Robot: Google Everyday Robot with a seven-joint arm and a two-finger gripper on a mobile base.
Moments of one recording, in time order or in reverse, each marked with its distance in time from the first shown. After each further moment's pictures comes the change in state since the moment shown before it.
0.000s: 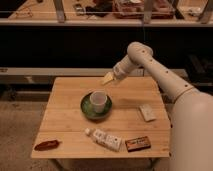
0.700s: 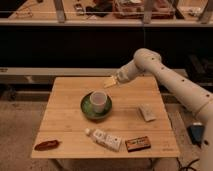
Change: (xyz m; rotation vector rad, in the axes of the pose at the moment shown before) arm -0.046 -0.030 -0.033 -0.025 0.174 -0.120
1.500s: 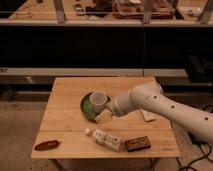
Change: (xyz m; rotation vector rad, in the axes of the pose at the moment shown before) arm -0.106 -0.113 0.003 -0.002 0.009 -0.446
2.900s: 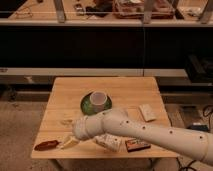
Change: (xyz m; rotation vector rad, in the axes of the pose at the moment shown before) arm 0.055 -0.178 0.102 0.296 0.385 -0.510
